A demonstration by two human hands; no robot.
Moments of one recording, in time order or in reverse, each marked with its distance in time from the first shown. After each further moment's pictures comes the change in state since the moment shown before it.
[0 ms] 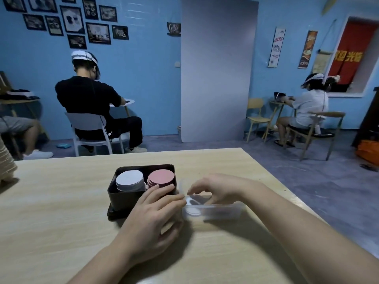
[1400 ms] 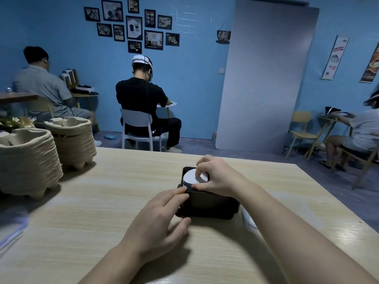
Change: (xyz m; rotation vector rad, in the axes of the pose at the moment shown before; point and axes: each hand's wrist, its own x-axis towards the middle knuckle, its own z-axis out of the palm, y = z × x) left_hand -0.089 -0.064 -0.067 -0.085 0.078 -0.310; right_hand 0.129 -0.115 -0.008 0.049 0.423 -0.087
